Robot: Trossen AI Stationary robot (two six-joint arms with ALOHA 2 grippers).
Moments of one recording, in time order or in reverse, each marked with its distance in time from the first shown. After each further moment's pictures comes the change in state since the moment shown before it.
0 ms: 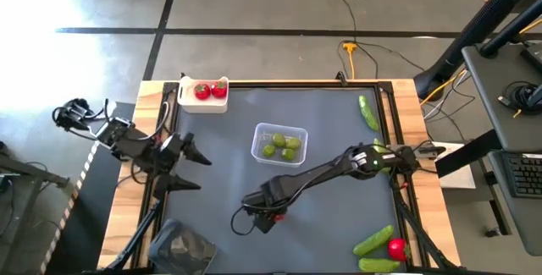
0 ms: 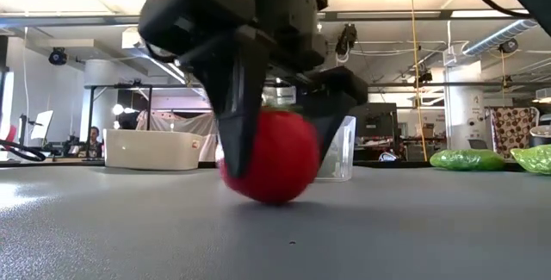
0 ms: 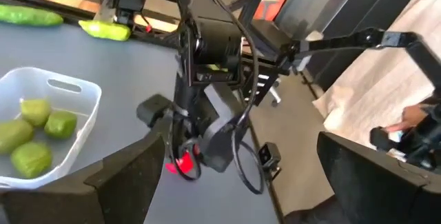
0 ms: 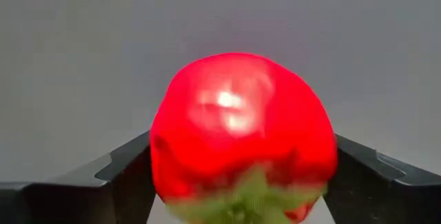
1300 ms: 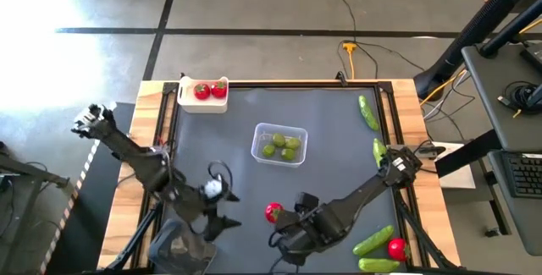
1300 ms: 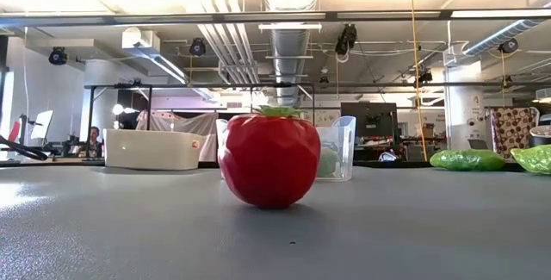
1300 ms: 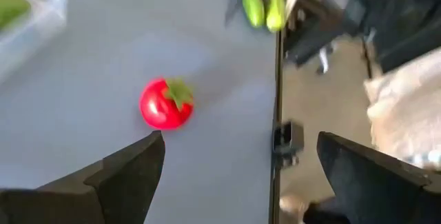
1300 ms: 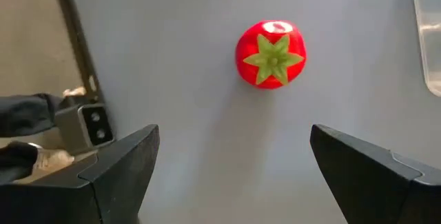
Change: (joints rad) left arm -0.183 0.611 0.162 0.082 -0.200 -0.415; right arm 0.306 -0.270 0.020 -0.116 0.397 -0.168
